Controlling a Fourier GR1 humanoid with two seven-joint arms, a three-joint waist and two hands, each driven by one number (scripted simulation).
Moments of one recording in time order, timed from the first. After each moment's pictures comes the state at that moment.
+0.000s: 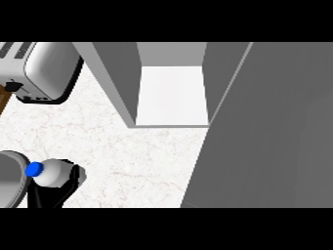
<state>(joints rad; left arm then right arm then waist) -0.01 0.04 0.33 -0.89 0.36 -0.10 -0.76 0.10 -0.30 0.80 -2.43 0.18 -0.48 0.31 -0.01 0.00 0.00</state>
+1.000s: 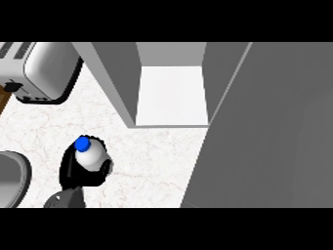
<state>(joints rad) -0.15 0.04 0.13 -0.89 0.24 -0.21 -0.69 0.05 -0.31 0.76 -2.43 0.17 -0.48 0.32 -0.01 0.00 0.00</state>
